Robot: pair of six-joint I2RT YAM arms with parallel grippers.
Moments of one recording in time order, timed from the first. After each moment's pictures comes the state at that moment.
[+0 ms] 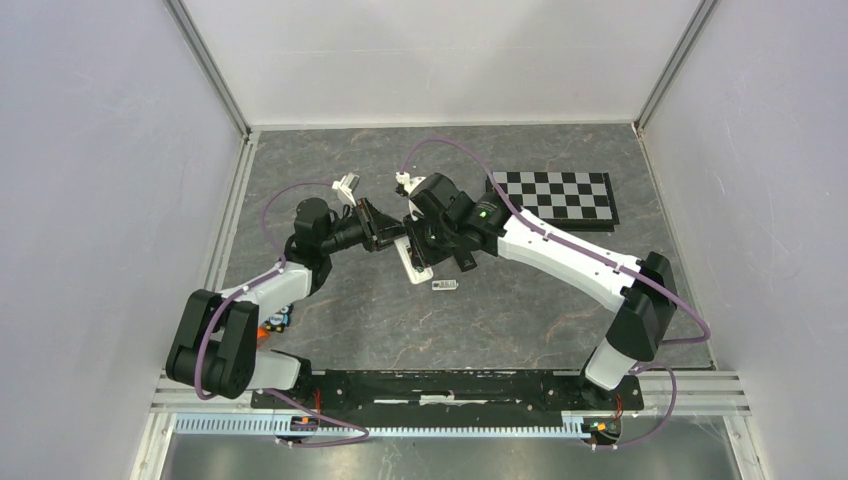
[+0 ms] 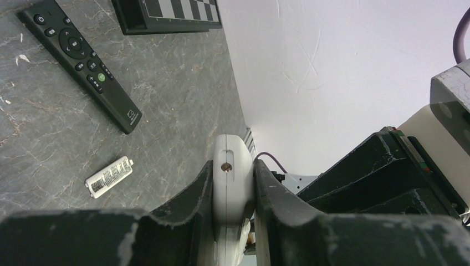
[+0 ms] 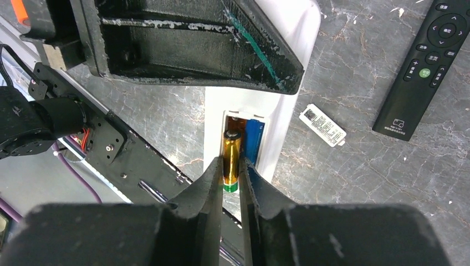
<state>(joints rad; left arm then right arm) -0.28 1.35 0.57 0.62 0.81 -1.10 0.95 1.67 1.55 -0.78 -0.05 0.41</state>
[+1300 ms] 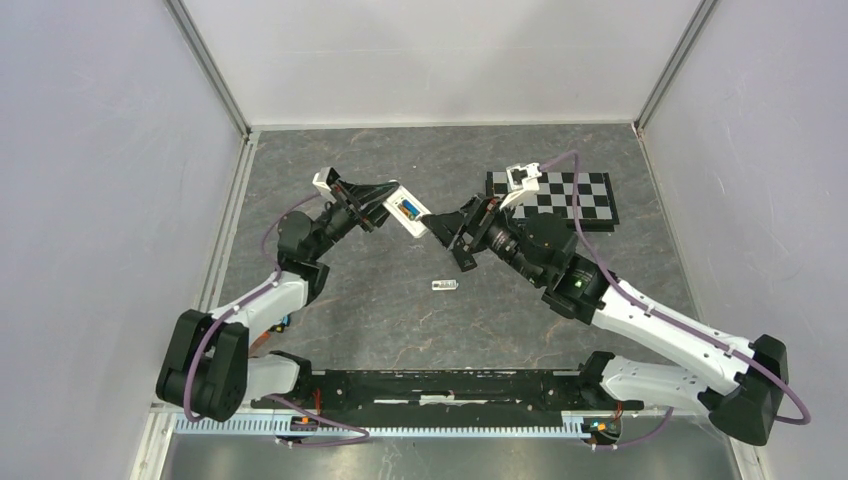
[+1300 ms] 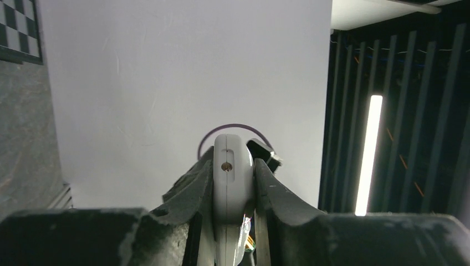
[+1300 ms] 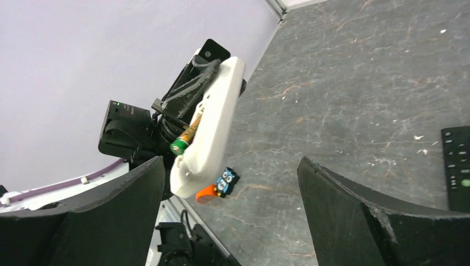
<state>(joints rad) -0.30 1.25 0.52 1.03 0.55 -1.92 0.92 1.04 0.90 0.12 0.16 0.72</state>
